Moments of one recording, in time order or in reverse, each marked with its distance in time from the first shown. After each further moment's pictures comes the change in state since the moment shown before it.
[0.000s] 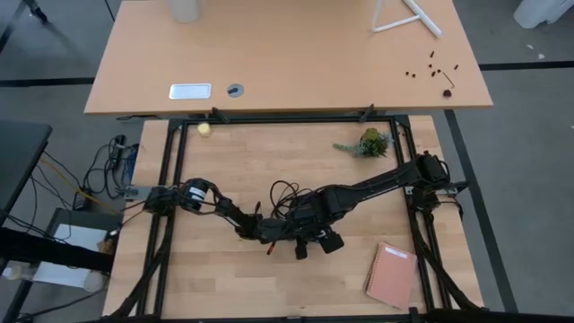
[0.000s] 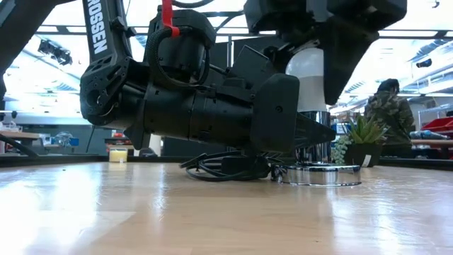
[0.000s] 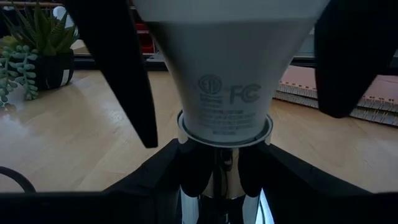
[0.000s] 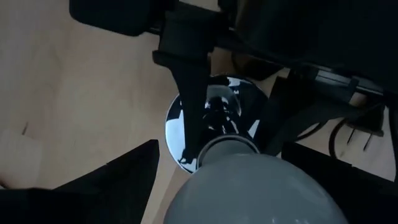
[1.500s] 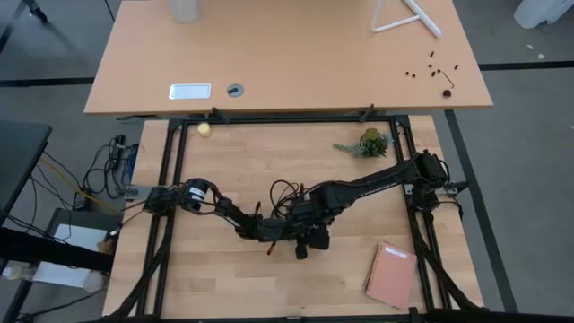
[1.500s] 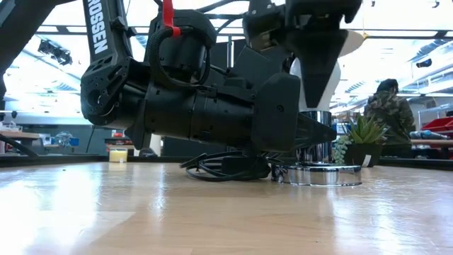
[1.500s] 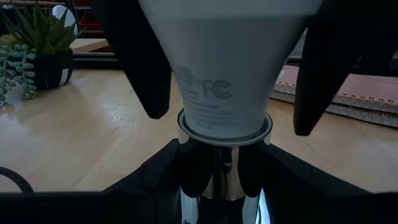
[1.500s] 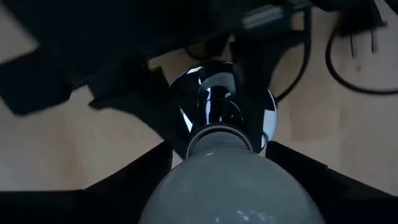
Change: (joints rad) left arm -0.001 0.000 0.000 -0.003 0.001 -0.006; right arm -0.039 0.002 0.001 -0.036 -0.012 0.548
